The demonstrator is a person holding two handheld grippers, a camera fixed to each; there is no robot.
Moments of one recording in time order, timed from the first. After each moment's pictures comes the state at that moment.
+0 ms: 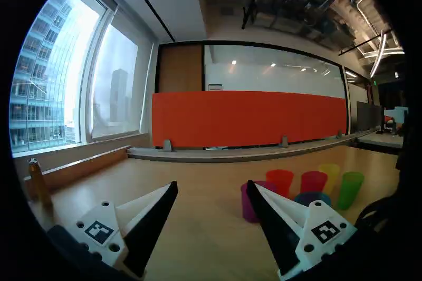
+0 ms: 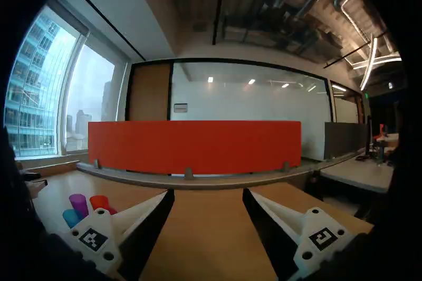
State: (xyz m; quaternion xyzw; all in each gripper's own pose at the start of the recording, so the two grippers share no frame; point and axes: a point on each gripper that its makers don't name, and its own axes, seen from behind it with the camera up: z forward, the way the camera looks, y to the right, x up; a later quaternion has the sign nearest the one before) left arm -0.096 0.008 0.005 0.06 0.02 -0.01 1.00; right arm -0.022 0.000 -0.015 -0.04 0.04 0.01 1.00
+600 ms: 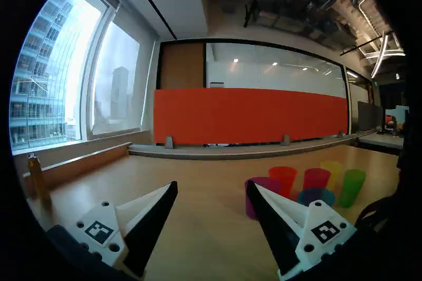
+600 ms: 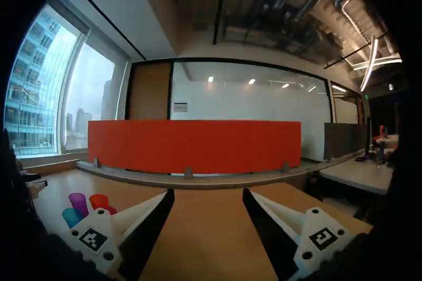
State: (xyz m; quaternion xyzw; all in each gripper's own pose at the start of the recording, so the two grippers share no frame) left arm -0.106 0.002 0.005 0.06 0.01 -0.01 1.00; right arm -0.023 -0.001 -0.017 -0.04 0.04 0.01 1.00
